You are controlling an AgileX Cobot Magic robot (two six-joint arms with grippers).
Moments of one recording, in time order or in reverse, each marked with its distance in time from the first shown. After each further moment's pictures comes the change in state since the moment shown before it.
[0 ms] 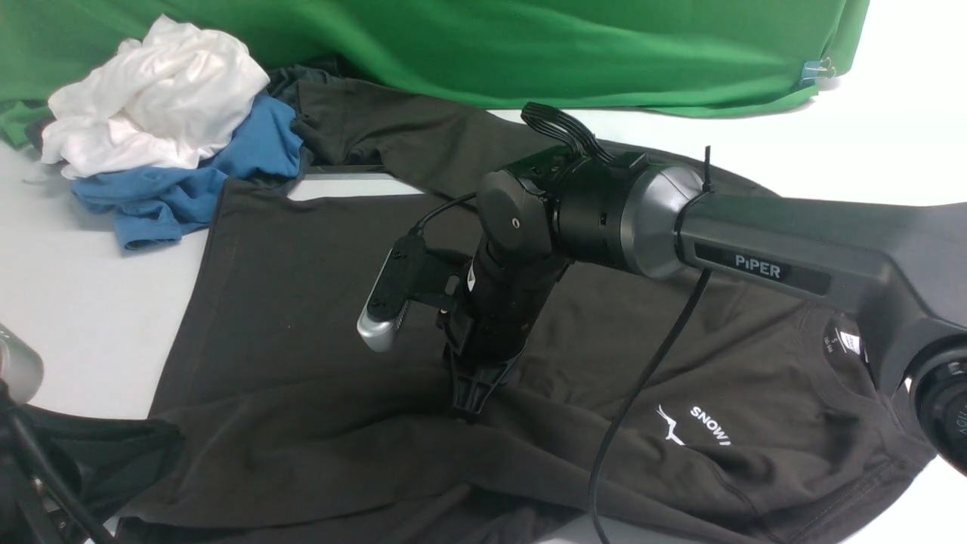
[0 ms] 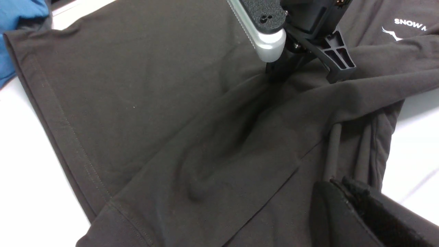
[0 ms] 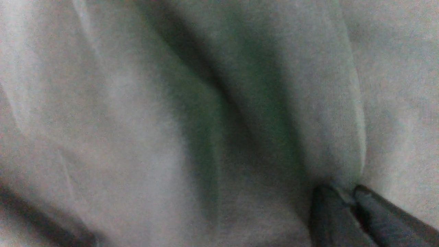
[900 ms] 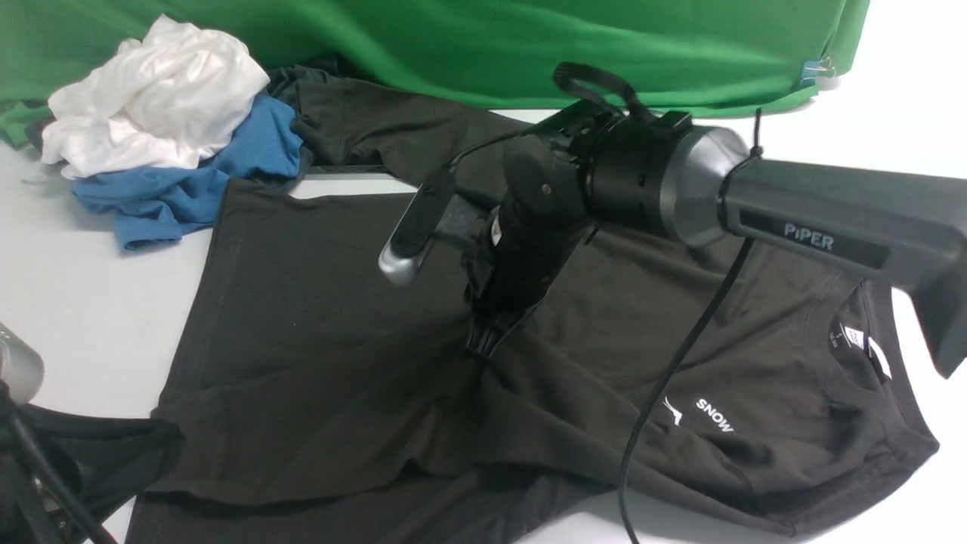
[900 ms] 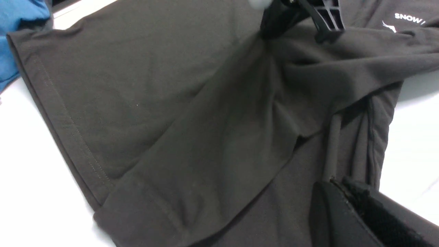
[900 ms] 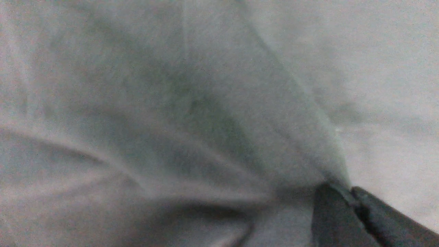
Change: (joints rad) right arm -0.049 -0.062 0.000 -0.131 -0.082 0.185; left arm 0.000 0.000 0.000 -0.001 -0.003 0.008
